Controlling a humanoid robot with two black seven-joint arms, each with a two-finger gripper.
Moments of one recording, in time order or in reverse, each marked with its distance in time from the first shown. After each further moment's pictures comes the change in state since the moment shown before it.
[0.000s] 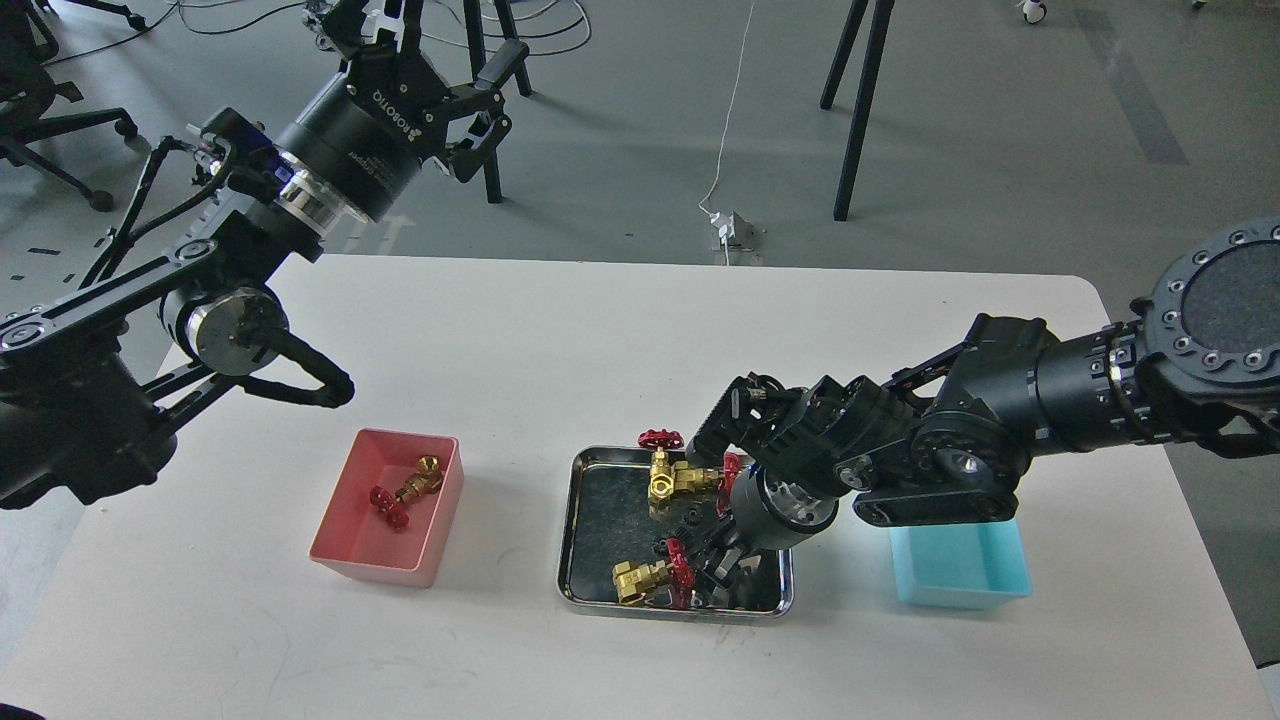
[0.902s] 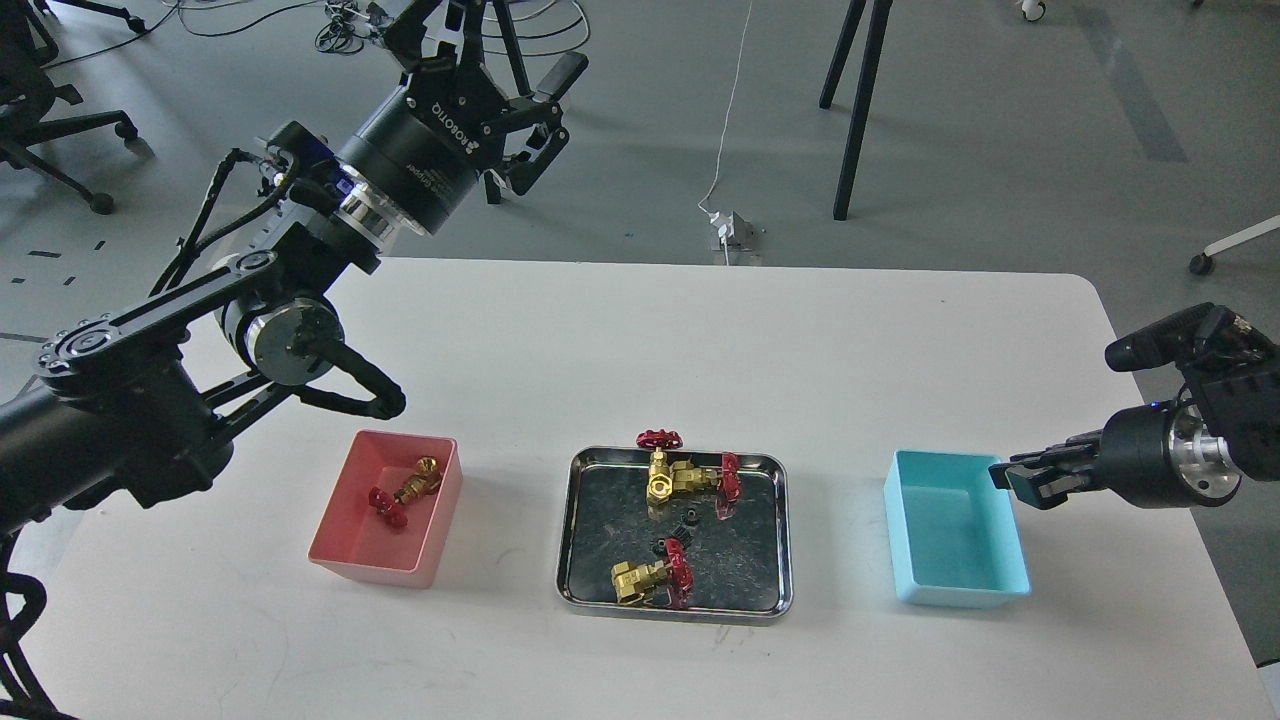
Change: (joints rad) left arm 0.003 -0.091 0.000 0.003 0.004 0.006 0.000; right arm -0.077 -0.950 0.179 0.320 -0.239 0.033 -0.001
